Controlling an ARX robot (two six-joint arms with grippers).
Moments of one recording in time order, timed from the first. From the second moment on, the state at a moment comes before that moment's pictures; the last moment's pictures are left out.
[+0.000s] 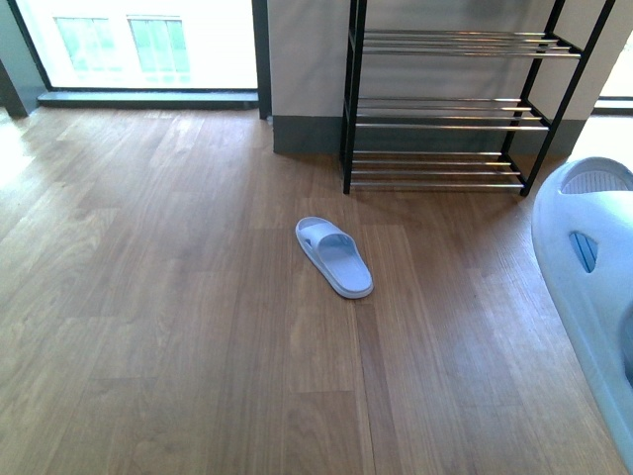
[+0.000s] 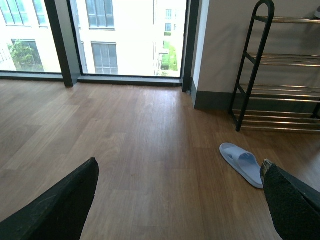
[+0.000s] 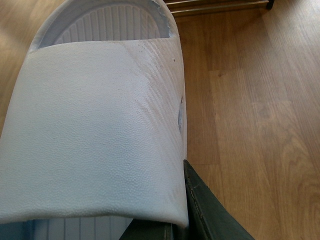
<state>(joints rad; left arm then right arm) 0.00 0.02 0.01 0.00 0.00 -0.01 -0.18 1.30 0.30 0.54 -0.12 0.08</state>
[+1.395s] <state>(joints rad) 0.00 0.02 0.01 0.00 0.00 -0.01 -0.18 1.30 0.30 0.54 -0.12 0.08</state>
